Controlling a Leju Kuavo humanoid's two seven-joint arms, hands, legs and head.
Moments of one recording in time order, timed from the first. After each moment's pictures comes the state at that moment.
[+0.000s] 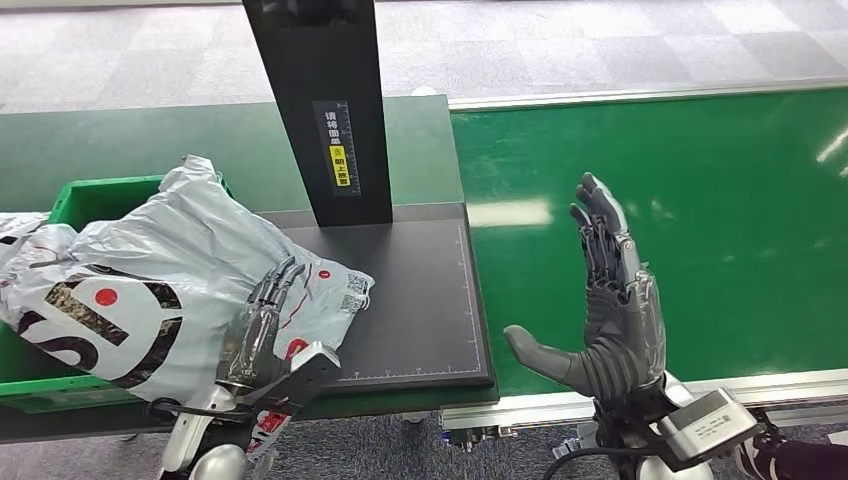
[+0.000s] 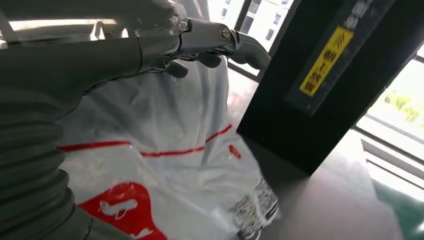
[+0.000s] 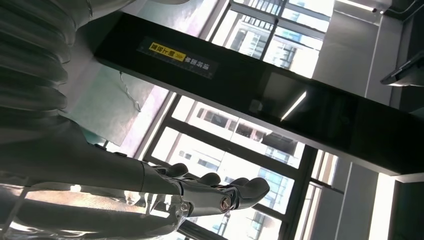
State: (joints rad) left arm -0.03 0.04 -0.36 -1.47 -0.98 0.15 -0.08; right arm 0.01 -0.03 0.21 -1.99 0.20 -0.02 -0.35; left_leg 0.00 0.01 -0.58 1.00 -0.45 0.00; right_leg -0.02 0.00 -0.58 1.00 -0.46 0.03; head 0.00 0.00
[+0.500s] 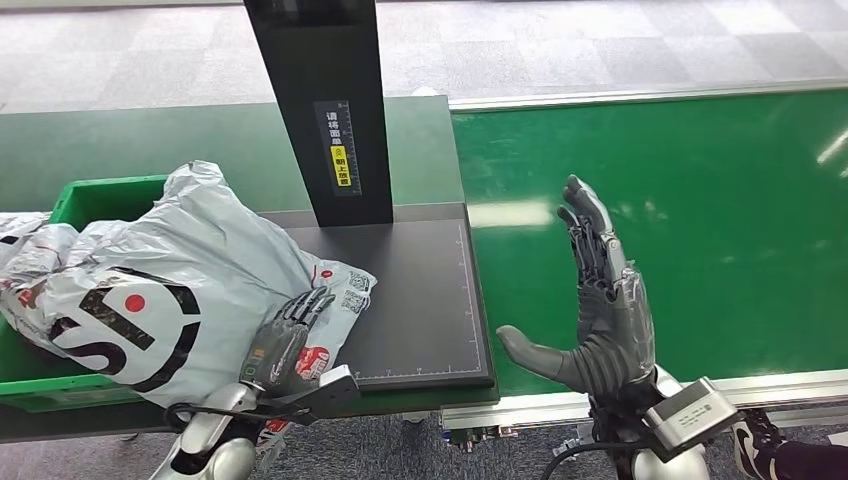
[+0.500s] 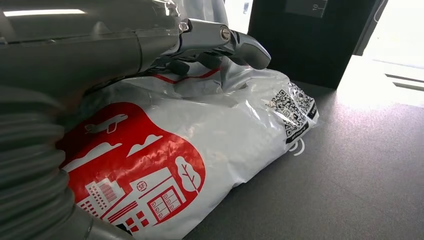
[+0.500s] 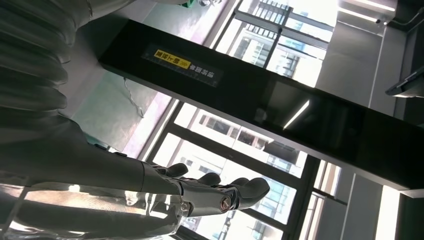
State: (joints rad) left arm -0.13 0.14 -0.49 -1.22 -0.98 0.11 -0.12; right arm 0.00 -0.04 0.21 -1.96 0.19 0.00 -0.36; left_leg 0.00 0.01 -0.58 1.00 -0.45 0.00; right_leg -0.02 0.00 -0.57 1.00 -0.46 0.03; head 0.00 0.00
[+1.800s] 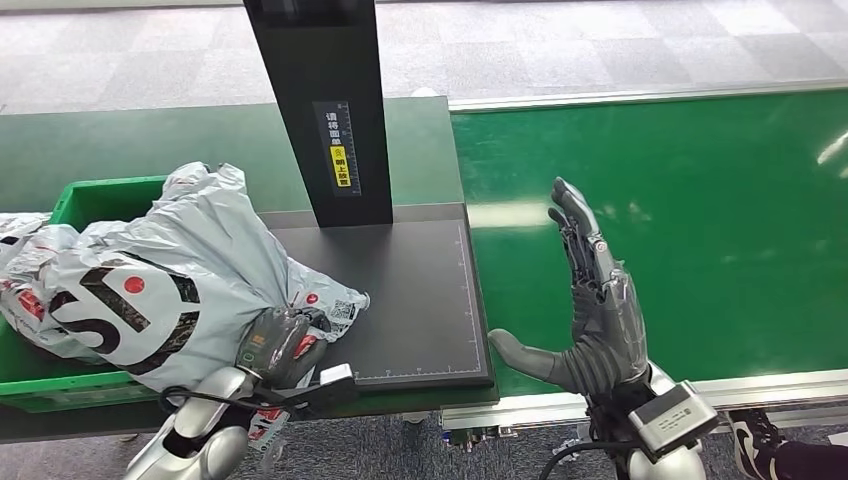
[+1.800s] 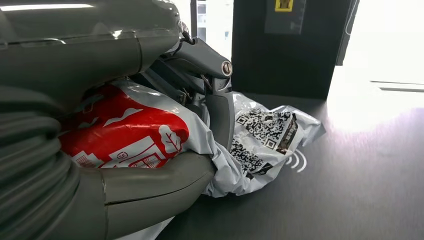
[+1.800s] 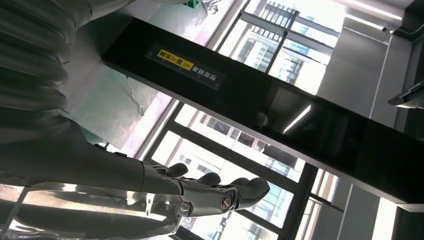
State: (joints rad) left arm -0.23 0.22 -0.60 -1.21 -0.98 0.15 -0.11; right arm -0.01 -0.03 0.21 -1.95 0.24 0.03 -0.37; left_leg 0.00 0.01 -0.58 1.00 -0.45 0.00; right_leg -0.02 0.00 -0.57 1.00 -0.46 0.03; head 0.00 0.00
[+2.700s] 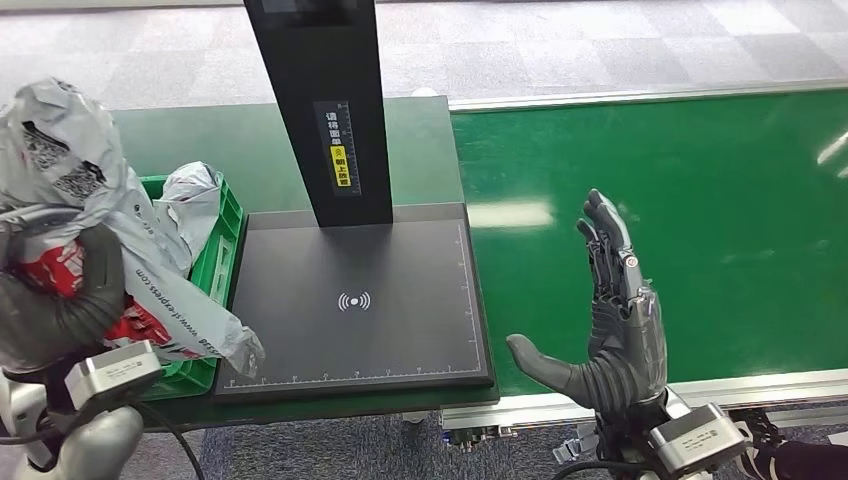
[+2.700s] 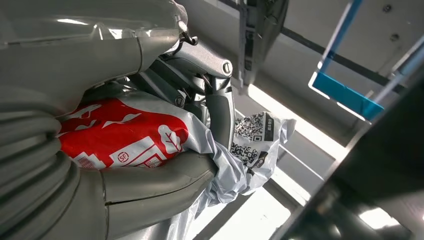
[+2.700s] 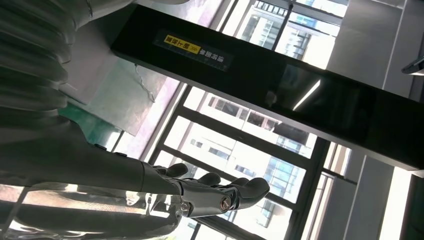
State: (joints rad) left arm -0.19 0.24 -0.25 -1.87 -0.95 0.66 -0.21; right arm 0.07 -0.03 0.22 -2.00 0.25 -0.08 -0.36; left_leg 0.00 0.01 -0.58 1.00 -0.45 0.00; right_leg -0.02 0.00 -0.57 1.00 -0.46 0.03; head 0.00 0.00
